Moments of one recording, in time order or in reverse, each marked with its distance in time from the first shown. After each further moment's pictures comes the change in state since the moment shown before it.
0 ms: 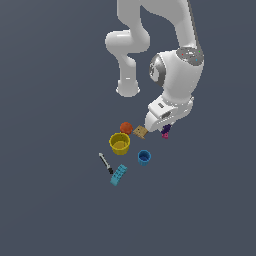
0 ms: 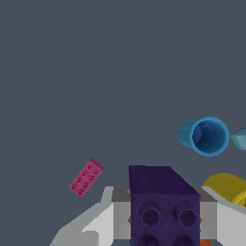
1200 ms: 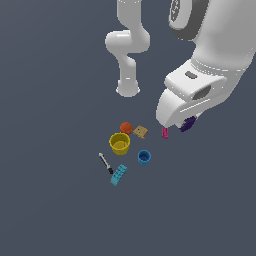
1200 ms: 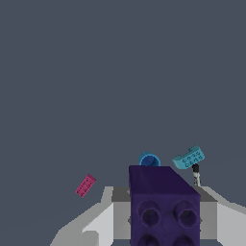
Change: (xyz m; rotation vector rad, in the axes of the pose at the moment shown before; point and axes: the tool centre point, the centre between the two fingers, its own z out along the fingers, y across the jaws) arm 0.099 0.053 -0.163 -0.003 -0.005 0.013
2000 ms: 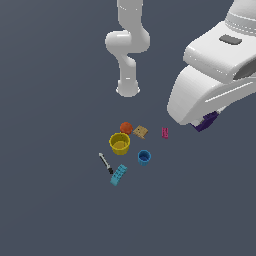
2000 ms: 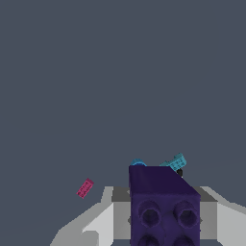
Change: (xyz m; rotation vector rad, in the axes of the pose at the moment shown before) arm 0.043 0.022 -0.065 -0.001 -0.002 0.005
